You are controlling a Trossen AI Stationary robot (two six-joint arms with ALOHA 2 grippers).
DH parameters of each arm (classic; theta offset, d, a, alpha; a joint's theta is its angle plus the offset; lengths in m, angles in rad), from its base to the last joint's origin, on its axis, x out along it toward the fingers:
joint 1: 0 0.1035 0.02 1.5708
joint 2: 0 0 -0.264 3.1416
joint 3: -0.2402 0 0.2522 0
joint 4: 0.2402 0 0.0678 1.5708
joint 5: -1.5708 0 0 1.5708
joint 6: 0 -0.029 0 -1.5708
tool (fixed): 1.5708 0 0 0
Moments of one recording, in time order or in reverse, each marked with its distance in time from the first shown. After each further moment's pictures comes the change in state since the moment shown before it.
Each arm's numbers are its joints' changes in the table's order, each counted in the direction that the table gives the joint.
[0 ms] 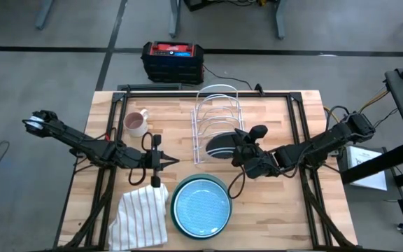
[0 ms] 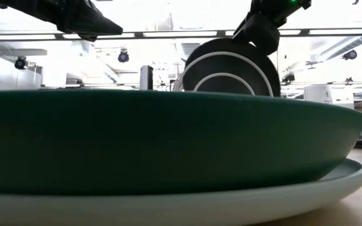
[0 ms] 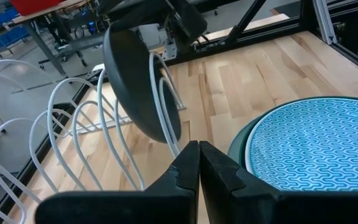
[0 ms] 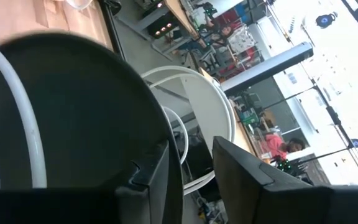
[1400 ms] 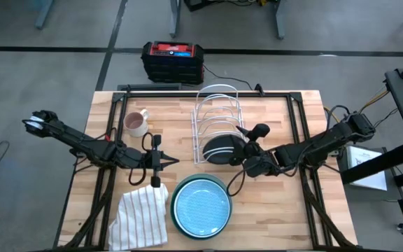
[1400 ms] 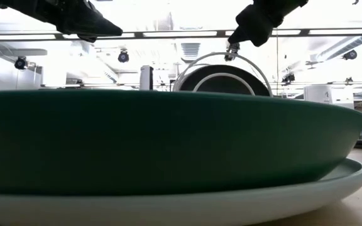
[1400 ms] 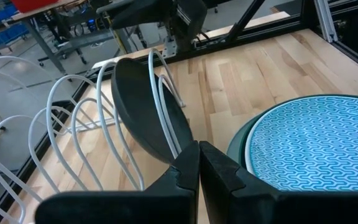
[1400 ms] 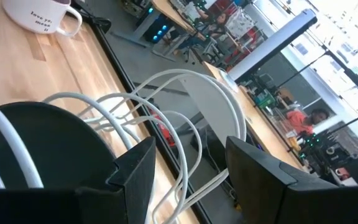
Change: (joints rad) left arm 0.000 0.000 0.000 0.009 0.001 0.007; right arm -0.008 0.004 -0.012 -0.001 0.001 -0.216
